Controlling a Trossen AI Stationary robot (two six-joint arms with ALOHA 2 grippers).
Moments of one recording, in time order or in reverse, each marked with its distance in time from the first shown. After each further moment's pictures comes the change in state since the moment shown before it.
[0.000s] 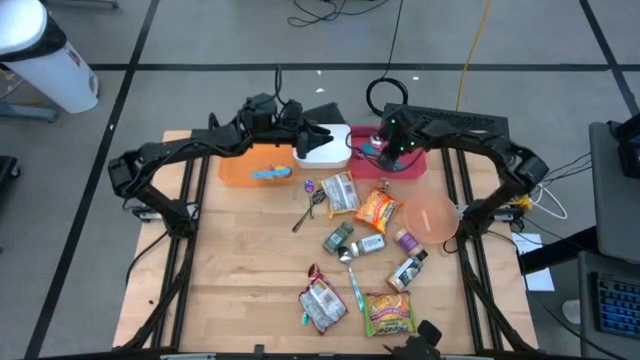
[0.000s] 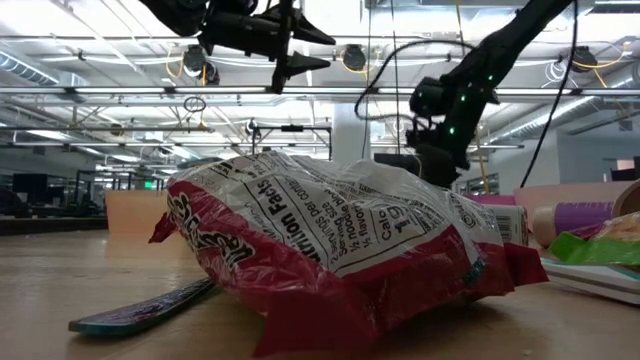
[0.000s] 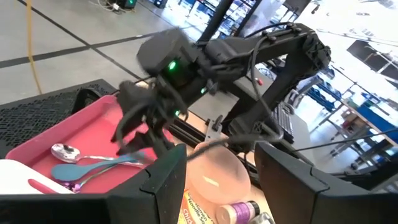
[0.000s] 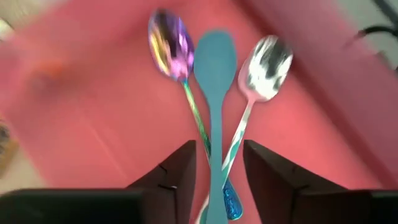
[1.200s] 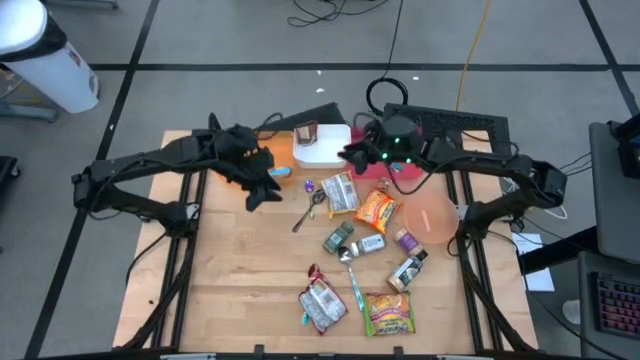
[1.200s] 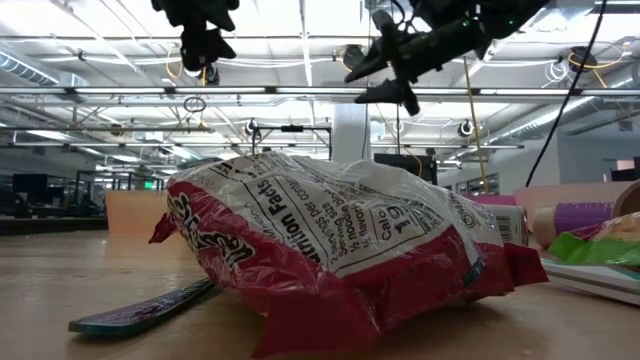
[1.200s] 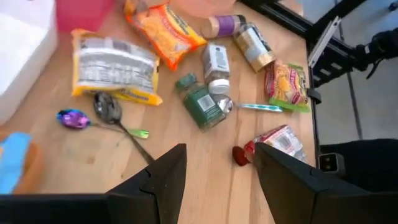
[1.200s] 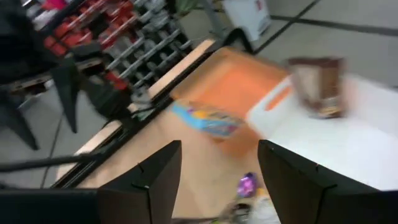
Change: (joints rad) left arm -0.222 -0.328 -0.016 -0.950 -0.033 0.264; right arm 0.382 -0.186 -0.001 0.527 -0.130 0.670
